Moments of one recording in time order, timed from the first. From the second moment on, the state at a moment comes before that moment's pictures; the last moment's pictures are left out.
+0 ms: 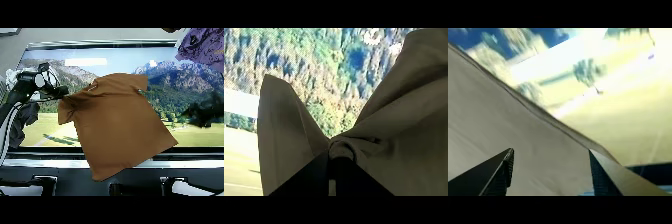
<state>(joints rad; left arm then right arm) -0.14 -1.58 1.48 1.63 -1.12 -1.93 -0.56 -1.42 1.13 -1.11 1.44 1.50</state>
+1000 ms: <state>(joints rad) -0.14 -1.58 1.48 1.62 -1.14 -1.93 -0.61 -1.37 0.72 -1.09 1.26 1.40</state>
